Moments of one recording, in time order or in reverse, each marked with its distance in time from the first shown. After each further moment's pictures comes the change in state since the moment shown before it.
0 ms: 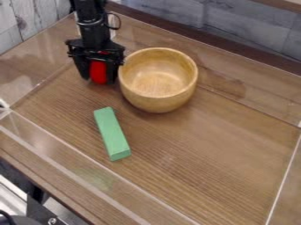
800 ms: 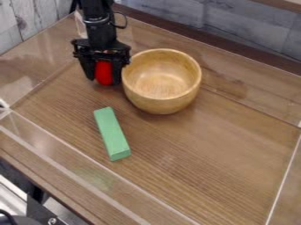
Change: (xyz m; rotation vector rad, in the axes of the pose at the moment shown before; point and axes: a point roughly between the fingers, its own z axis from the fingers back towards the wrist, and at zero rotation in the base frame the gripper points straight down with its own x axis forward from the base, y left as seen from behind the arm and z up) arm -0.002 -0.013 0.007 -0.018 0.051 -0.034
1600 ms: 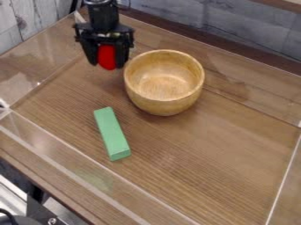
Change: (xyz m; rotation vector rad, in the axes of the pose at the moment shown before) arm 0.012 -0.003 0.028 0.000 -0.054 0.012
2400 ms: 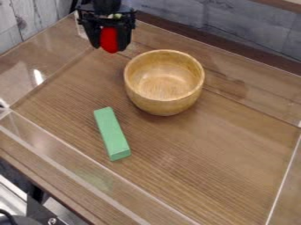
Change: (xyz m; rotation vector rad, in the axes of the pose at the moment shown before) arm 0.015 0.001 0.016 -0.022 0.024 -0.021
